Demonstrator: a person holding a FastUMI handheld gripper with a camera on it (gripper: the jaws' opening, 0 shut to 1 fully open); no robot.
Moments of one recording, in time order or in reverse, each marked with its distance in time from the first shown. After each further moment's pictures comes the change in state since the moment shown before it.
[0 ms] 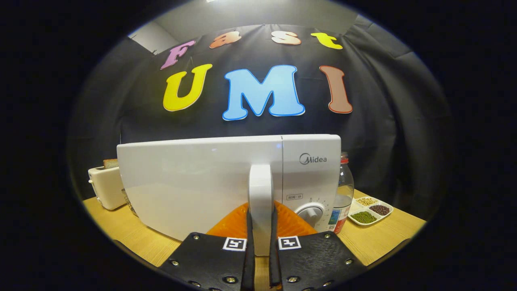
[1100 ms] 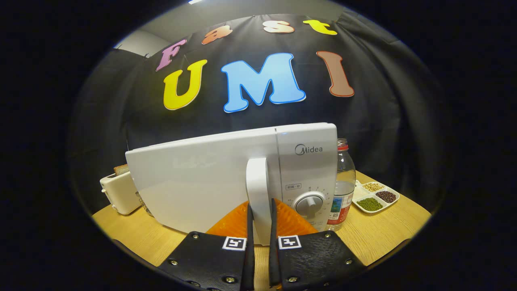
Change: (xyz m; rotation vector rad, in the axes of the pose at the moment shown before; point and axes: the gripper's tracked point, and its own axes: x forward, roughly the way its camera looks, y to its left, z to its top) arm -0.011 0.005 -0.006 0.116 0.127 0.072
